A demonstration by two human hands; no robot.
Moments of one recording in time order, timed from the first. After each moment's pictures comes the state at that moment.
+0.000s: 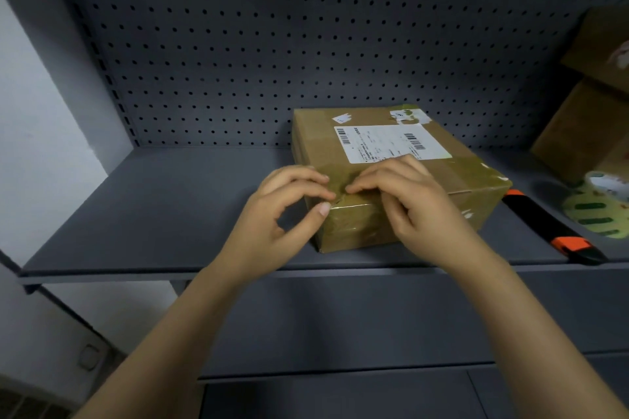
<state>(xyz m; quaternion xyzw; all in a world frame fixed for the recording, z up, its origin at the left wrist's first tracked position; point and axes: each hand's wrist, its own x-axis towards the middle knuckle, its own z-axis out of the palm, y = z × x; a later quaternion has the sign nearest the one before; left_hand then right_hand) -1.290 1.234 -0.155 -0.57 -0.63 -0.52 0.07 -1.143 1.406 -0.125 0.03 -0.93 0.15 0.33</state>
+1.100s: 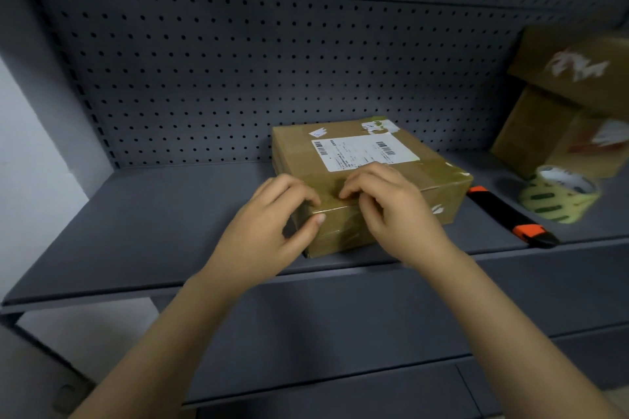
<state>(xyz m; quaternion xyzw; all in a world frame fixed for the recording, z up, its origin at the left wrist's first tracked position) -1.285 1.232 -0.144 -0.61 -0.67 -0.39 0.13 -1.140 1.392 -0.124 -0.04 -0.92 0.13 0.37</state>
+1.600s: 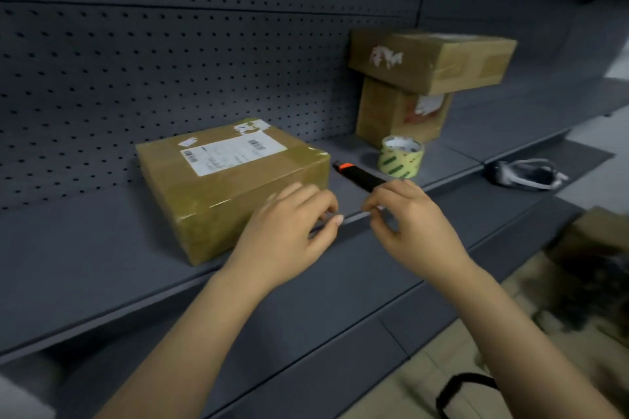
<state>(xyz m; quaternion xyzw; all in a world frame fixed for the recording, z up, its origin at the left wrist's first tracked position) -1.159 1.309 -0.129 -0.75 -0.55 -0.35 0.13 -0.962 1.395 -0.127 -0.30 -0.89 -0.01 0.33</state>
